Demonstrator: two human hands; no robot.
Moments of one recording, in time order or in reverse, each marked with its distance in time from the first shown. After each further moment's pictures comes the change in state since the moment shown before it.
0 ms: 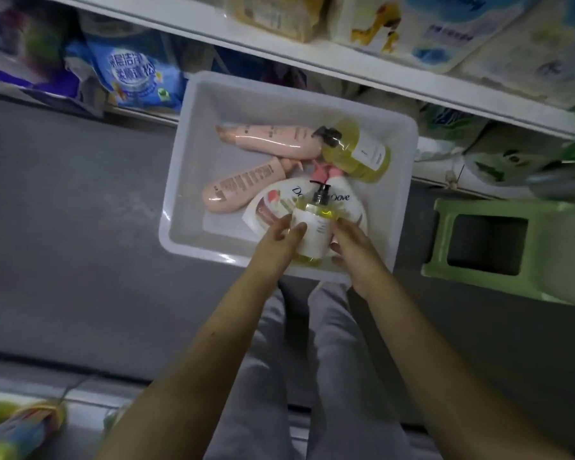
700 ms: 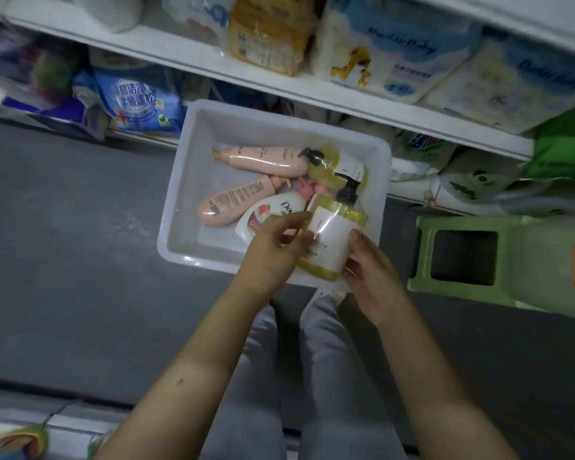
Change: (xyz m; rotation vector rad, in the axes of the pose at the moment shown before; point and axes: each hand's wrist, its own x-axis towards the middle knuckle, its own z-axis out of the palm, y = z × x) left_hand -0.064 0.037 0.003 0.132 -0.040 0.378; right_hand -0.078 -0.015 -0.034 0.431 -0.096 -0.192
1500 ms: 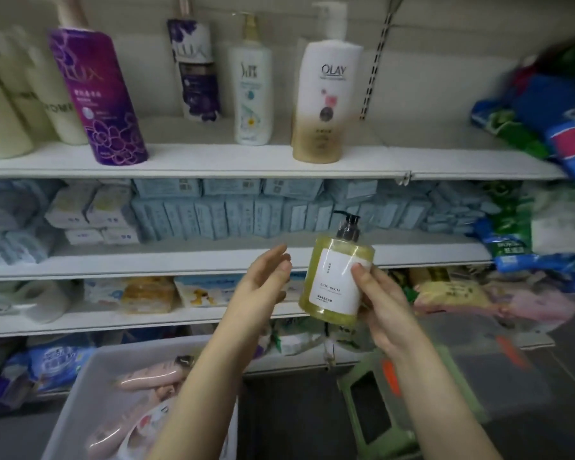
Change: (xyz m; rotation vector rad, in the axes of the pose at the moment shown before) left_hand -0.135 0.275 0.250 -0.092 -0.174 0.576; right_hand -0.217 -0.290 -0.211 0.143 -0.018 -0.716
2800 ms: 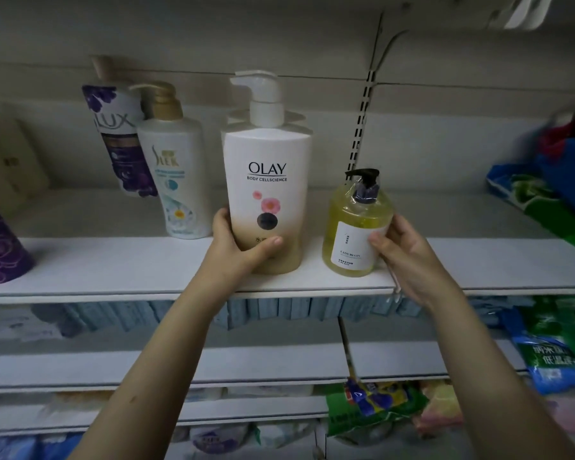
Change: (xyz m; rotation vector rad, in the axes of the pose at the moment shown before) left_hand 0.285 0.079 0.059 0.236 0.123 0.212; right_hand 0.291 -0.155 -0.081 -0.235 -0.292 -0.318
